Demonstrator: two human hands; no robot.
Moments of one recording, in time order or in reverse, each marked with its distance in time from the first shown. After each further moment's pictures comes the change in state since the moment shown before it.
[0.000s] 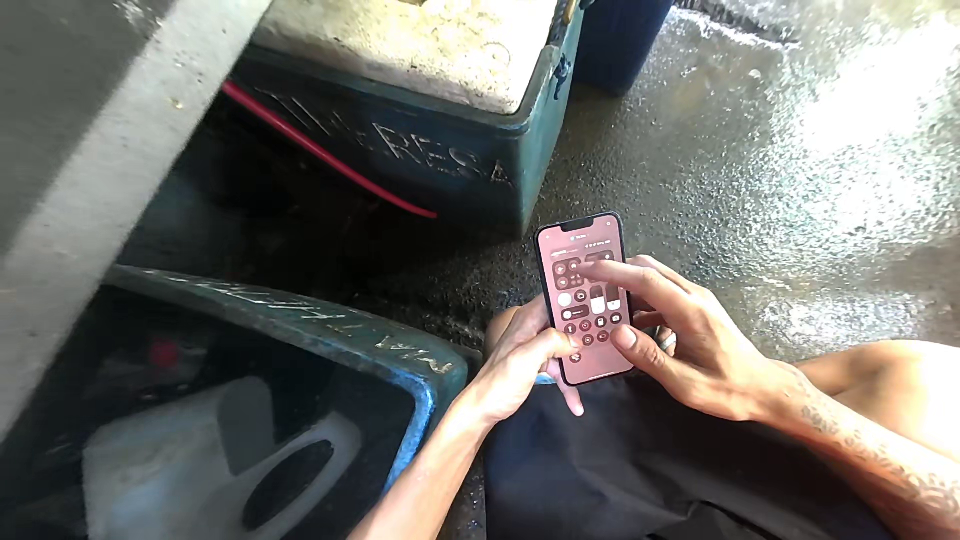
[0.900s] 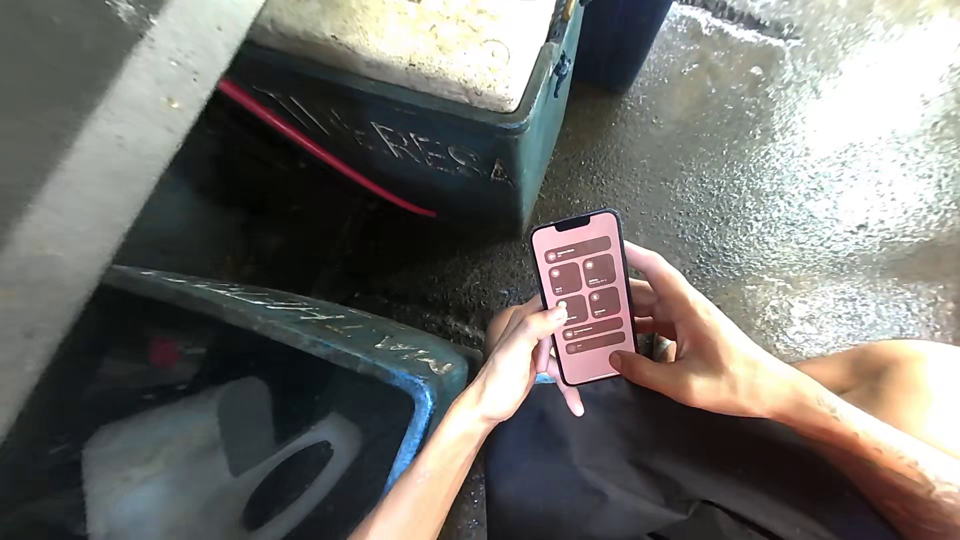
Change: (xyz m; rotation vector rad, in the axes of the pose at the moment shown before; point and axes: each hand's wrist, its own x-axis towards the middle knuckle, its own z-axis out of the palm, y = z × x) left_hand -0.001 -0.003 -0.001 -0.108 0.001 0.062; right_hand -0.003 -0.002 -0.001 0.274 -0.085 0.219
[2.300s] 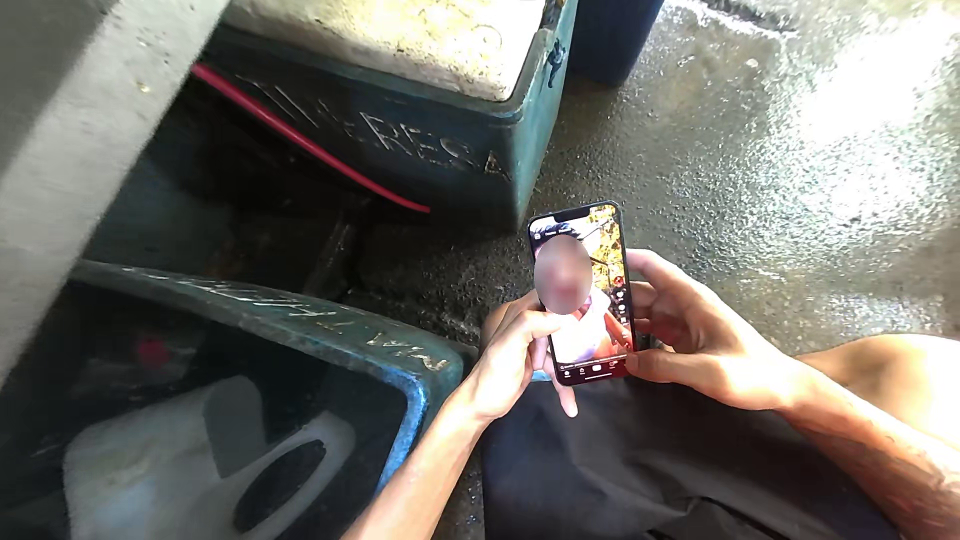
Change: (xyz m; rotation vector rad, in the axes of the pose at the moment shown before) left_hand -0.001 -0.002 -0.002 -0.023 -0.024 -0.001; right_hand -0.004 -0.006 -0.004 0.233 -0.045 0.100
